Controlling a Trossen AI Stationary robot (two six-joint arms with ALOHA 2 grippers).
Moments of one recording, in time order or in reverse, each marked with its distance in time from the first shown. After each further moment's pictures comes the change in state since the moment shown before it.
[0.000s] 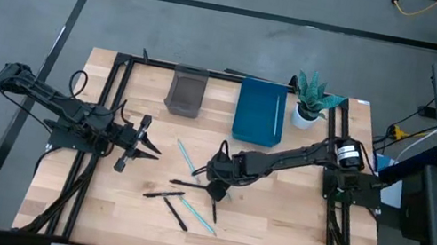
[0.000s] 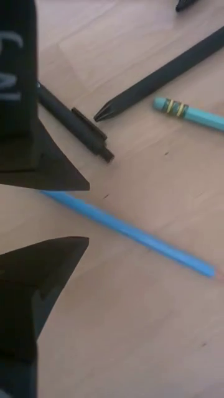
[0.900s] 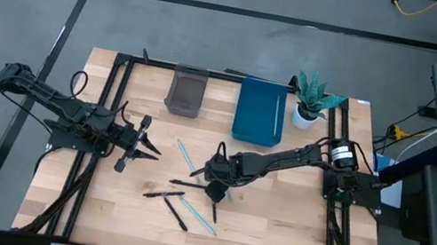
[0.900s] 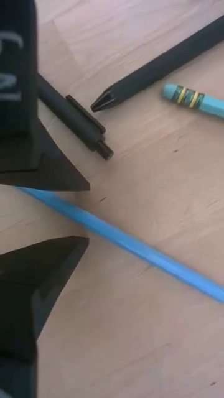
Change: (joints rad) left arm 0.000 0.000 0.000 -0.028 0.000 -0.003; right arm -0.001 0.071 0.002 0.034 -0.036 -0.034
